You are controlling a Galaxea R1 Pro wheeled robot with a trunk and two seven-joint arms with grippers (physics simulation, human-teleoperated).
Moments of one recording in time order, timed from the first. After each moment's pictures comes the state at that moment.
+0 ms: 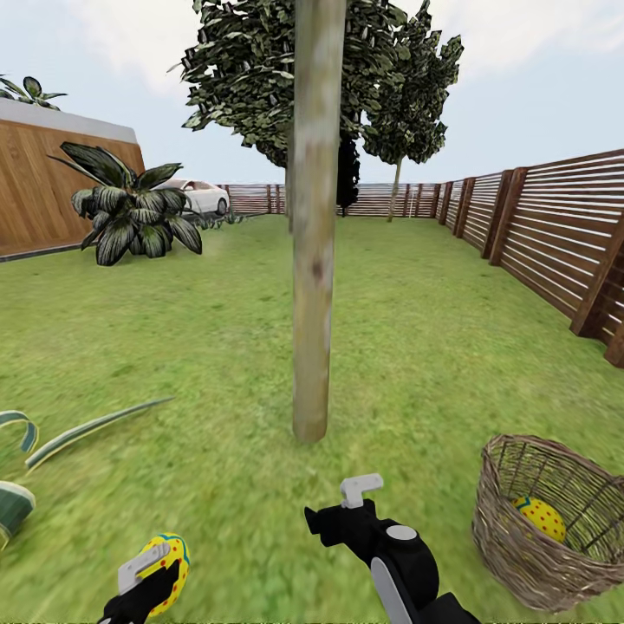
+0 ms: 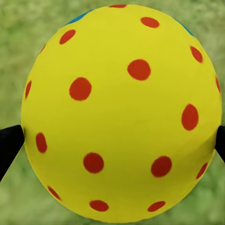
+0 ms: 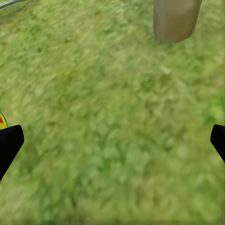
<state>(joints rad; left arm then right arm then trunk) -0.24 -0.10 0.61 -0.80 -0.09 0.12 -0.08 -0.16 0.12 0.37 -1.53 -0.20 0.76 -0.10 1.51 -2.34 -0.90</state>
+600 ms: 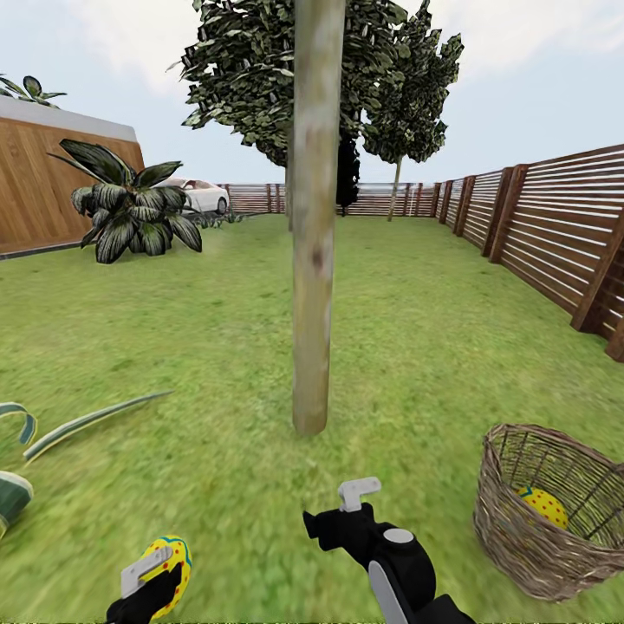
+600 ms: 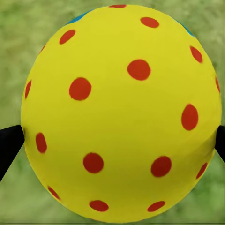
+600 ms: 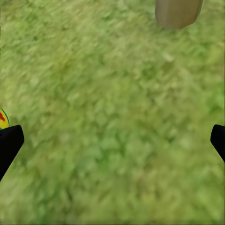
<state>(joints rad) -0.24 -0.10 0.61 -0.76 -0.10 0.08 -0.08 -0.16 0.12 0.37 -1.50 -0.20 0.75 -0.10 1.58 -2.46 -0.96</state>
